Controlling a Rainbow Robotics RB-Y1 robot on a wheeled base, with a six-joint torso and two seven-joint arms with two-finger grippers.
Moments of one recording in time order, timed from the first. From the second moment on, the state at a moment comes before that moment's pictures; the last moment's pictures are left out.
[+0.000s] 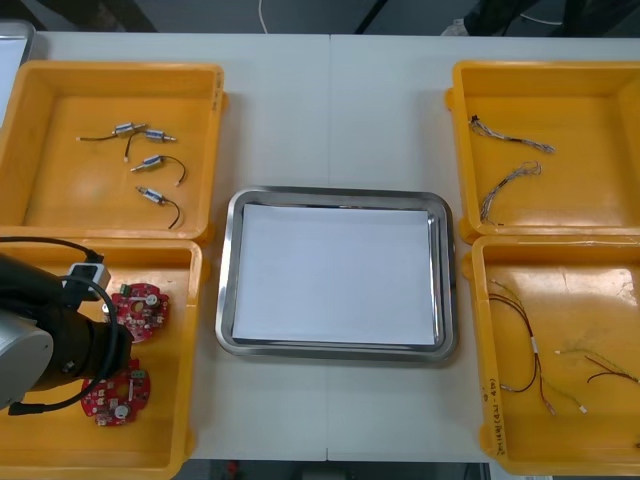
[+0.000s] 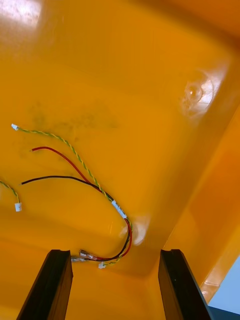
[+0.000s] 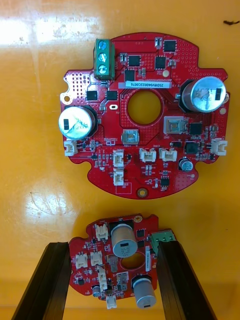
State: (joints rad) right arm 0.48 -0.85 -0.45 -2.22 -0.95 1.36 1.86; left arm 0.12 0.65 -0.08 -2.30 0.46 1.66 -1.14
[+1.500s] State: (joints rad) right arm 0.51 -0.96 -0.20 -1.98 -0.90 0.98 1.94; left arm 0.14 0.64 -0.18 -2.24 0.32 1.55 -1.14
